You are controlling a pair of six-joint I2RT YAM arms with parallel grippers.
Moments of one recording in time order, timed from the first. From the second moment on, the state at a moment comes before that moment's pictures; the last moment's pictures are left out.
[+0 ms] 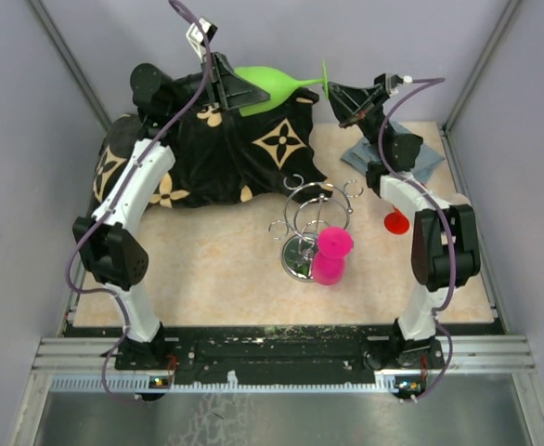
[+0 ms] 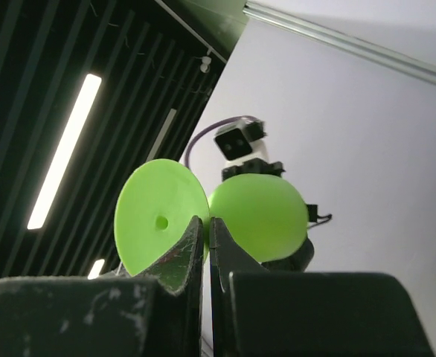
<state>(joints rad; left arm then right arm) -0.32 1.87 1.91 0.58 1.14 -1.34 0.18 1.77 1.27 1.37 -0.53 1.98</state>
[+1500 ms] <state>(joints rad) 0.01 1.43 1.60 -1.18 0.41 0.34 0.06 1.19 1.75 -0.94 -0.35 0.44</state>
